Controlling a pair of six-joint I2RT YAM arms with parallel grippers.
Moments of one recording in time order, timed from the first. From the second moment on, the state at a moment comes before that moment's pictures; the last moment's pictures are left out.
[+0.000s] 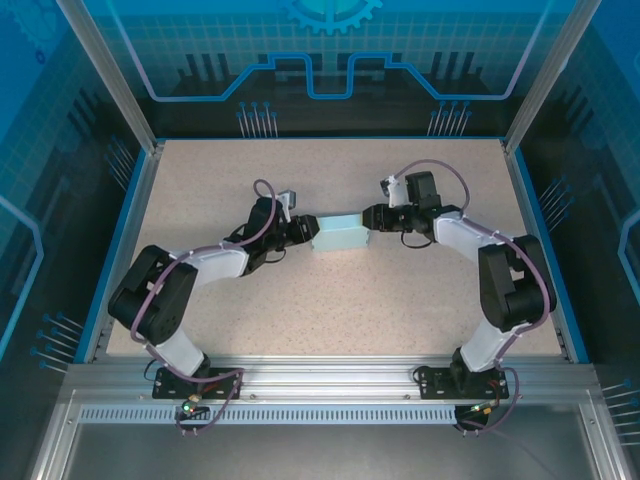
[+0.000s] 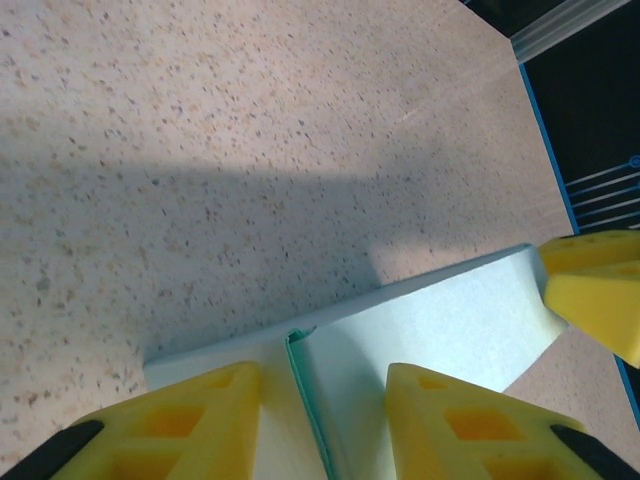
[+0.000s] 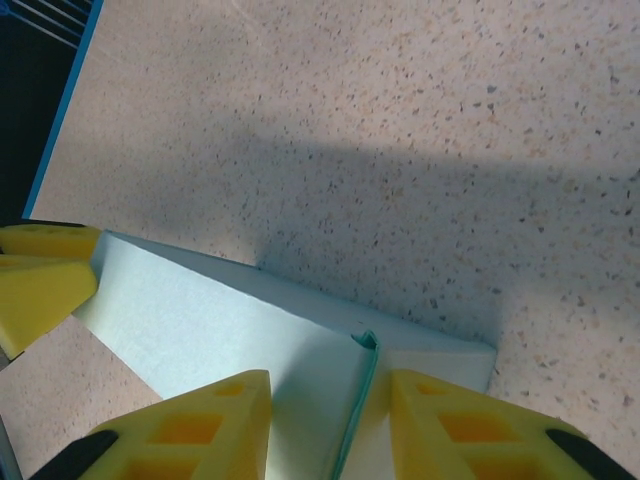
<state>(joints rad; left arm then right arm) -0.44 1.66 0.81 0.31 0.24 -0.71 0.25 1.71 1.05 -0.14 -0.58 0.31</state>
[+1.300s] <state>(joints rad) -0.40 1.80 0.97 0.32 0.22 -0.65 0.25 1.82 1.12 -0.03 -0.55 0.34</state>
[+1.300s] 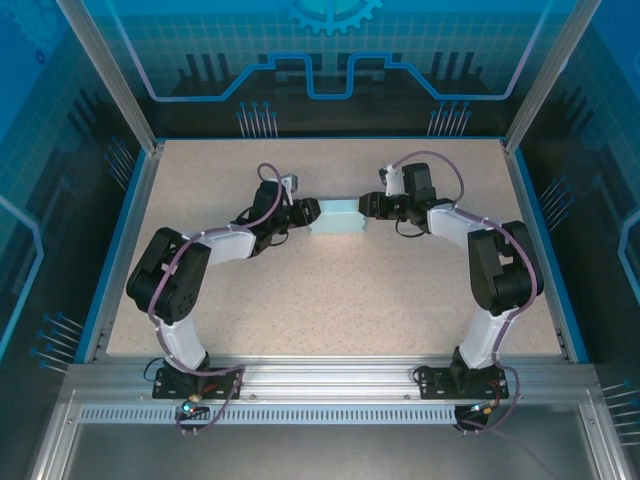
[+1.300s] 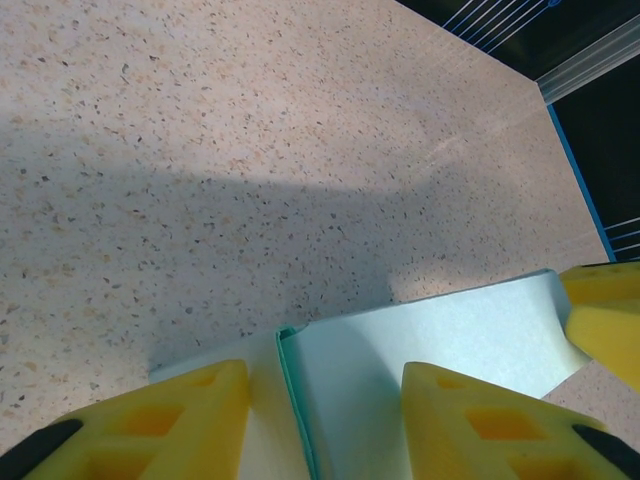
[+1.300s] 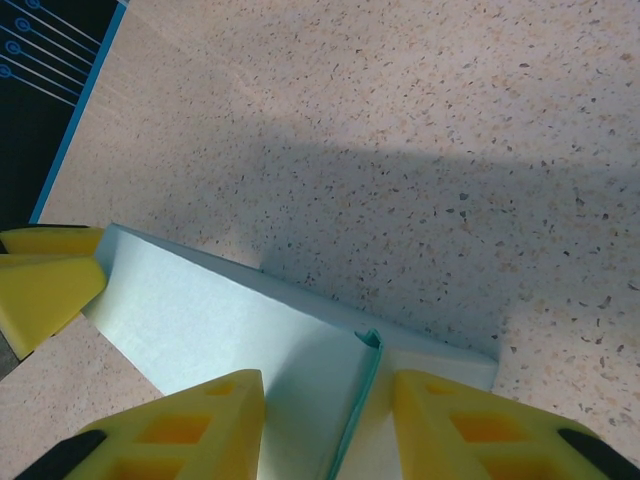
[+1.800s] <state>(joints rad) -0.39 1.80 1.04 0.23 0.23 -0.66 0.25 1.84 1.21 -0.07 -0.54 0.34</state>
